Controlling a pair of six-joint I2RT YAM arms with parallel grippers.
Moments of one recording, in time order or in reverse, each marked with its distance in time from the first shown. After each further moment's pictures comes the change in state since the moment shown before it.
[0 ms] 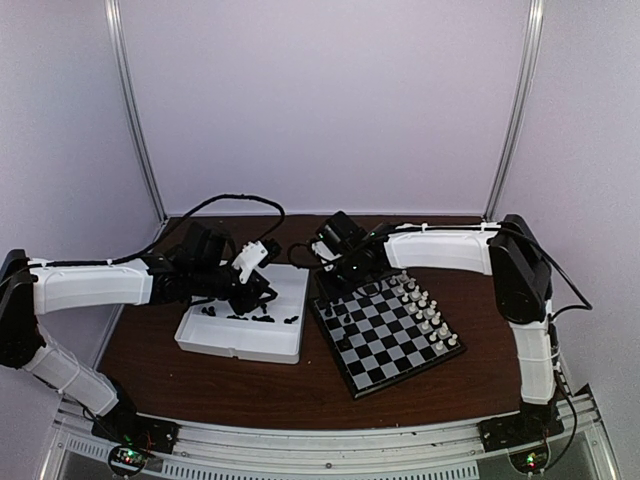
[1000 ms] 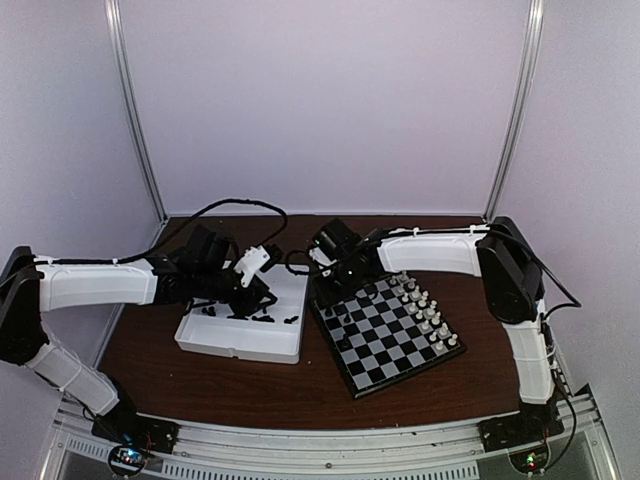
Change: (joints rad) left arm 0.000 0.029 0.000 -0.015 -0.006 0.001; right arm 0.001 0.056 0.020 0.005 0.019 -0.024
